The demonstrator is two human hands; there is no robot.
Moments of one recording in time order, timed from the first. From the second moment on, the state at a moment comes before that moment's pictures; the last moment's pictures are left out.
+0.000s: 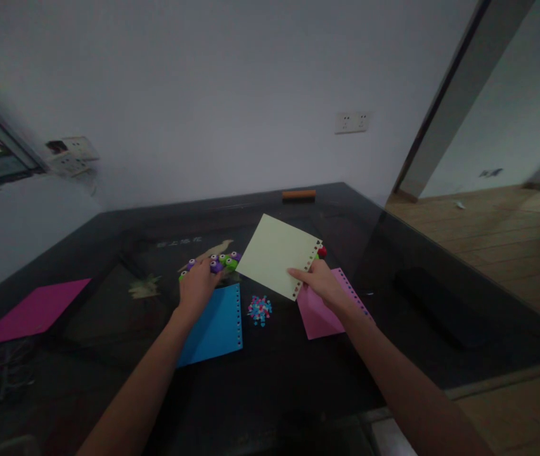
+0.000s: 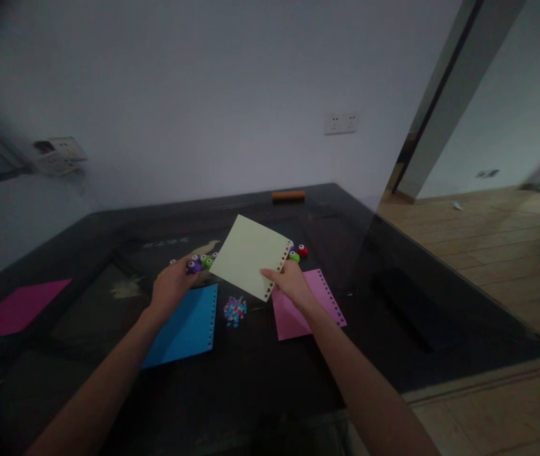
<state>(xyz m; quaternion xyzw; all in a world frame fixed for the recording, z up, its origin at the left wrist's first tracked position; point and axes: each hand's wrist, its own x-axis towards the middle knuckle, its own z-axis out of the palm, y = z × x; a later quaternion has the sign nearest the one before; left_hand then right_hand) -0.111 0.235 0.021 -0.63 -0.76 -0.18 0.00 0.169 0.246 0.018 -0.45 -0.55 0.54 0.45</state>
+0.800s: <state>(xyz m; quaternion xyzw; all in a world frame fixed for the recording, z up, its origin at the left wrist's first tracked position) -0.038 0.150 0.017 -0.40 -0.49 -0.44 -0.64 0.150 0.231 0.020 -0.48 -0.42 0.60 0.48</state>
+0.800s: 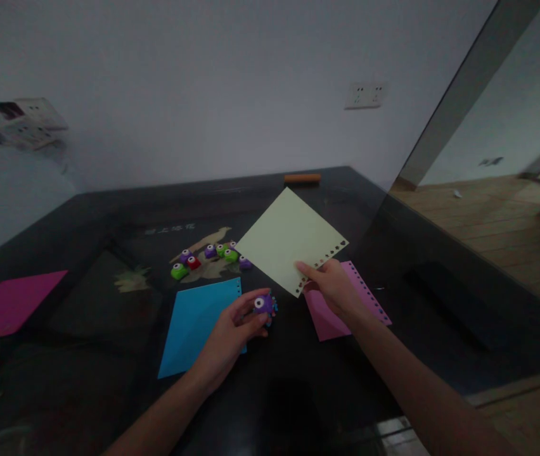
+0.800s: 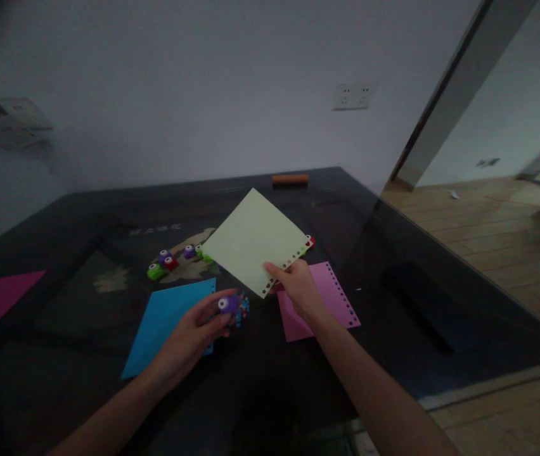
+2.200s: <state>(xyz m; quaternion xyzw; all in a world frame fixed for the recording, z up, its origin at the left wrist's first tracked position) -0.039 0.153 0.018 -0.44 -0.51 -0.44 -0.60 0.133 0.210 0.023 -0.47 -0.53 0.55 0.45</state>
